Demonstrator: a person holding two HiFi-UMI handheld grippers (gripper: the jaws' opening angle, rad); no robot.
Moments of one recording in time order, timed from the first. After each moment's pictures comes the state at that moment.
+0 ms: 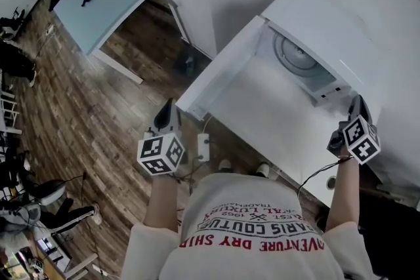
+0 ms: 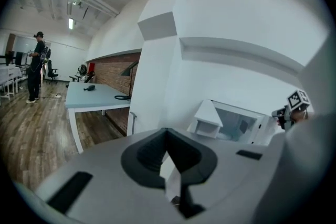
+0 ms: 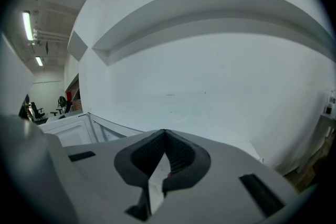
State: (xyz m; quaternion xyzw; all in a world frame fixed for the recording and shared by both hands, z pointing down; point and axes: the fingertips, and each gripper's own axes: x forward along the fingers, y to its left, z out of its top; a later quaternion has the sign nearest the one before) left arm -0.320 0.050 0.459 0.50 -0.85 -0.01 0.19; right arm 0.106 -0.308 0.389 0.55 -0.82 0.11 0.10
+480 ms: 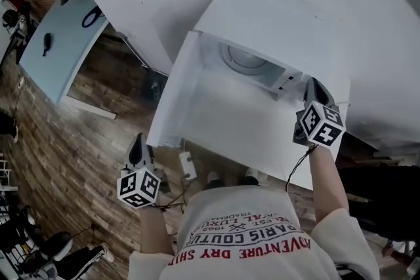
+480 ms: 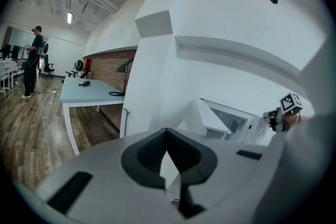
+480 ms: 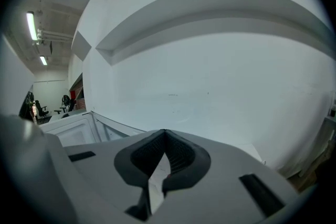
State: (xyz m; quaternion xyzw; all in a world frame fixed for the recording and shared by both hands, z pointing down) left arm -0.278 0.039 0.461 0.51 -0.83 -0.02 0.21; right arm 0.104 -0.313 0.396 0.53 -0.84 0.11 0.11
